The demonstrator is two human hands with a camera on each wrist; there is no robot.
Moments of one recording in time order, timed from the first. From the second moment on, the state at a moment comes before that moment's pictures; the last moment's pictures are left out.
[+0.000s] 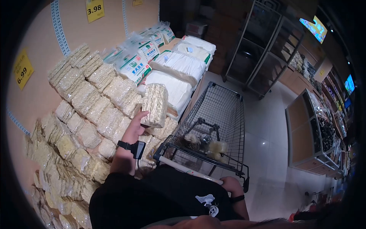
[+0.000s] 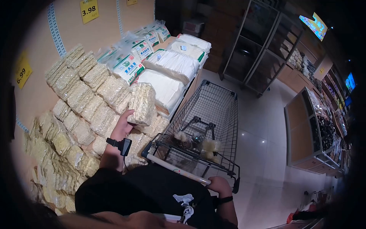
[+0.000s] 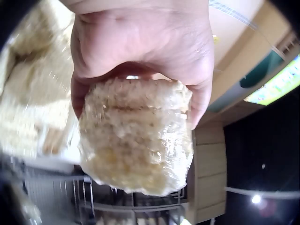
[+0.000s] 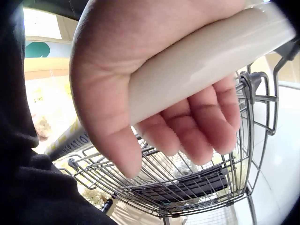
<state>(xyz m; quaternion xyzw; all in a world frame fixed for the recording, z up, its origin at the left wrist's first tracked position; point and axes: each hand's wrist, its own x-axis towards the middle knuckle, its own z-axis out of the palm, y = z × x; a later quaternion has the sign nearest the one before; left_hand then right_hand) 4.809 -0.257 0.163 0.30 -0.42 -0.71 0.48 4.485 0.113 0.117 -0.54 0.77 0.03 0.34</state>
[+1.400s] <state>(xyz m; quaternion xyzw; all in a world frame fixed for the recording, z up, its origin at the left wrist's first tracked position) 4.694 -0.173 0.072 0.22 -0.28 -0.93 0.06 4.471 -0.040 0.079 -0.15 0.44 -0.68 0.57</state>
